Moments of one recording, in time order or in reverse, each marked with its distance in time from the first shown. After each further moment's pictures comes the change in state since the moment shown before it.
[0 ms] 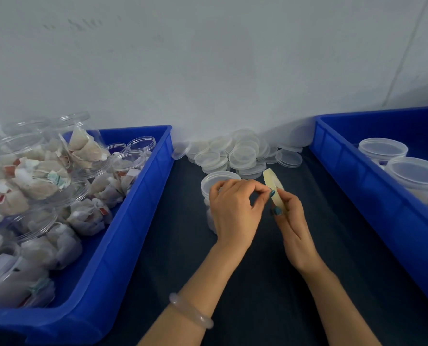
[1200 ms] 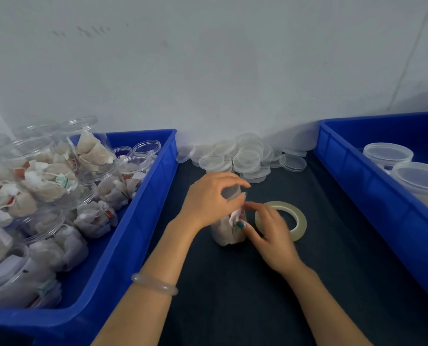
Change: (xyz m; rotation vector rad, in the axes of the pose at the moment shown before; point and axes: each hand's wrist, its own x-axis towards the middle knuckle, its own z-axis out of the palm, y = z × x) left_hand 0.044 -0.068 -0.039 -0.089 -0.517 0.039; right_hand 0.011 0.007 0.035 -0.457 -0.102 -0.133
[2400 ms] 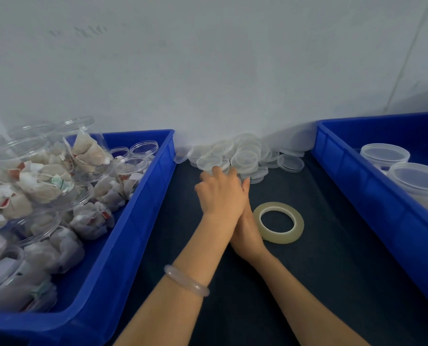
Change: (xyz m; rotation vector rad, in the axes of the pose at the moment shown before) left_hand 0.025 0.045 0.029 0.665 -0.007 -0.436; right_hand 0.030 -0.013 0.051 0.372 0.036 -0.001
